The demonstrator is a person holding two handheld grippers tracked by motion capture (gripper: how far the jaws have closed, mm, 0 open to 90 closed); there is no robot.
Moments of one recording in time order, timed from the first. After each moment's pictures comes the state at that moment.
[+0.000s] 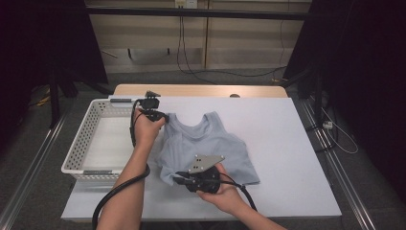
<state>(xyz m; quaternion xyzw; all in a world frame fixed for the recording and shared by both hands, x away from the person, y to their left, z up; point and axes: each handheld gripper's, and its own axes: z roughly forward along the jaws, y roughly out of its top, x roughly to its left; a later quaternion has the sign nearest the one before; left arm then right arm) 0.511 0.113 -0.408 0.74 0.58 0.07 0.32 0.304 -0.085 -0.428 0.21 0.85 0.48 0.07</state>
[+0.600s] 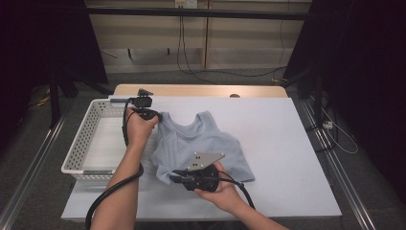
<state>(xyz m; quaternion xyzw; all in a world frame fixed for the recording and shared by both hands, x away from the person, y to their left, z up) 0.508 0.130 -0.395 0.74 0.59 0.08 0.31 0.307 -0.082 -0.422 0.21 0.83 0.51 0.06</state>
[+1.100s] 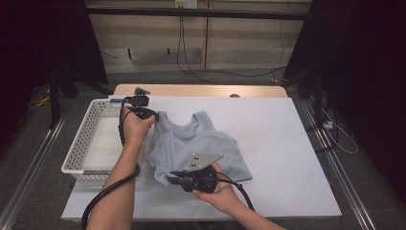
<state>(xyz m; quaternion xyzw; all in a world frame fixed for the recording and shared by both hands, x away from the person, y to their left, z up) 0.507 0.137 -0.390 0.74 0.60 0.08 0.31 0.305 -0.077 -0.423 0.21 0.83 0.51 0.05</state>
